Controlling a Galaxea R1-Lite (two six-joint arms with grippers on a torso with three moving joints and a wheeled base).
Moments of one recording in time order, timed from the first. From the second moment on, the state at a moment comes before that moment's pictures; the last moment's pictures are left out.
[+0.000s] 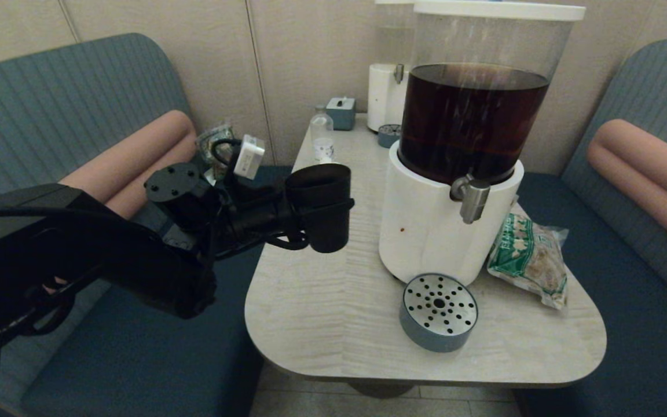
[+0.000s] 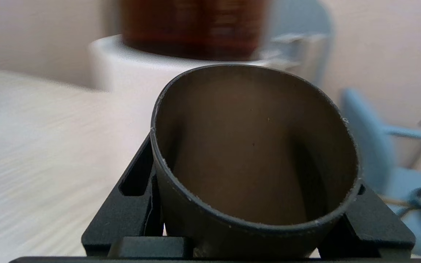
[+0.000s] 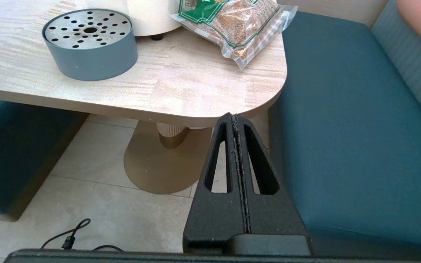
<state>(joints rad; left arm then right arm) -0.34 2.12 -1.05 -1.52 -0.92 -0.30 0.00 0.00 0.00 0.01 0.03 -0.05</state>
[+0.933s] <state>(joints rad) -0.63 2.29 -1.14 -1.52 -0.73 -0.29 0.00 0.00 0.00 0.01 0.03 -0.04</state>
